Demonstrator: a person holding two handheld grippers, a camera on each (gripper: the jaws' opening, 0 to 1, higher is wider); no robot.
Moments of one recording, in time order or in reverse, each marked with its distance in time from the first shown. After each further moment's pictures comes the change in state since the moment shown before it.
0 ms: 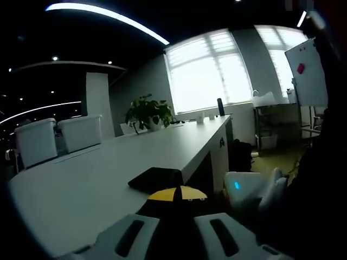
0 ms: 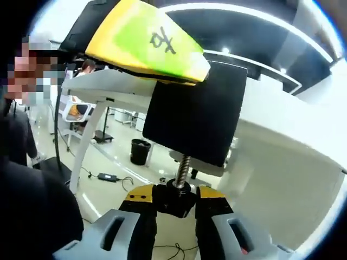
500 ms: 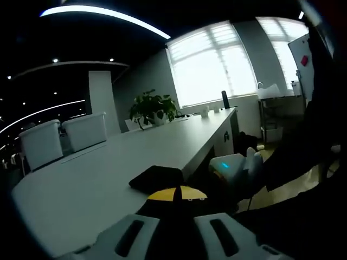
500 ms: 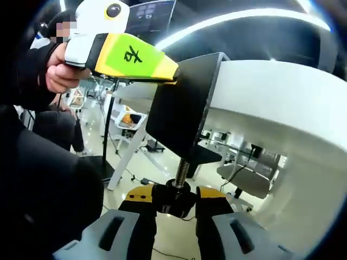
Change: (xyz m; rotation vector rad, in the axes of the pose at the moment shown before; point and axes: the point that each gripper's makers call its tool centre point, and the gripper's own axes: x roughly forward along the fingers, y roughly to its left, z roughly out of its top) left arm 0.002 0.000 -0.001 0.033 0.061 0.055; right arm 0.004 0.012 0.005 -0.040 -0.149 0.419
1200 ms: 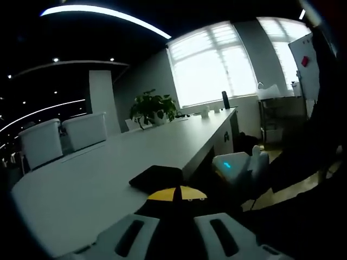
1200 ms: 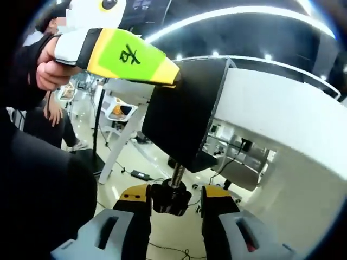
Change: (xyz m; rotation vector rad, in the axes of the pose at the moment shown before) left arm 0.004 0.004 0.001 -0.018 -0.010 -0.006; right arm -0.009 -0.015 0.000 0.041 0.097 -0.207
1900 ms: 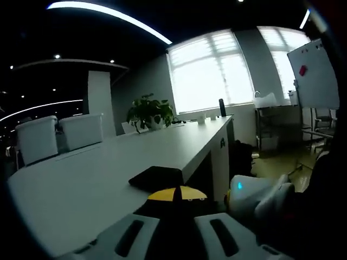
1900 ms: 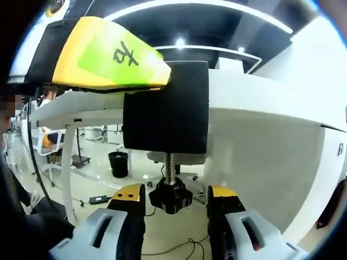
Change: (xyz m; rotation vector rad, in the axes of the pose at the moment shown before) left arm -0.002 -0.001 0.001 -0.038 -0.060 -0.045; right arm -0.017 -0.012 -0.010 0.307 0.061 -0.574
